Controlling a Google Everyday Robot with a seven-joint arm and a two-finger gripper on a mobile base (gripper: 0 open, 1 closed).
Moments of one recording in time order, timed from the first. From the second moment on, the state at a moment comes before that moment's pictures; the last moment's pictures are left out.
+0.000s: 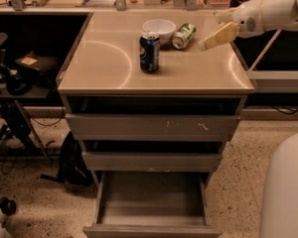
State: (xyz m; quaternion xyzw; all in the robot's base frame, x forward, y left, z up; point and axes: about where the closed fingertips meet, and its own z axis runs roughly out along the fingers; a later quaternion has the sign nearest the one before) arm 0.732 -0.189 0.940 -0.45 0.72 0.26 0.46
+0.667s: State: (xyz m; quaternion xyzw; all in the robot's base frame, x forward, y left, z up) arm 0.735 -0.059 0.894 -0.49 0.65 0.40 0.42
